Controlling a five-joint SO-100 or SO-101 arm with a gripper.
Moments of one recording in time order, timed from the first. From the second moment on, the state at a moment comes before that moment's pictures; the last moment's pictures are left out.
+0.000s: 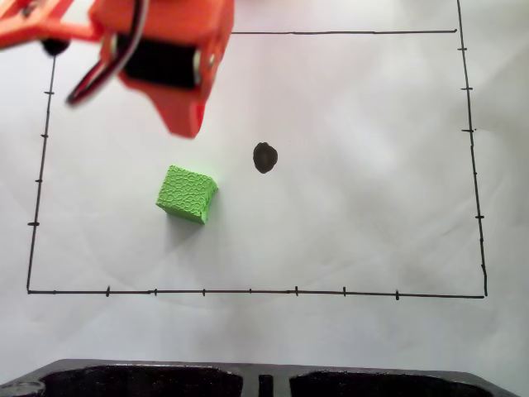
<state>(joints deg) 8.7 118.2 121.9 54.8 13.0</state>
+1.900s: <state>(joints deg) 8.7 84.8 107.4 52.4 17.7</state>
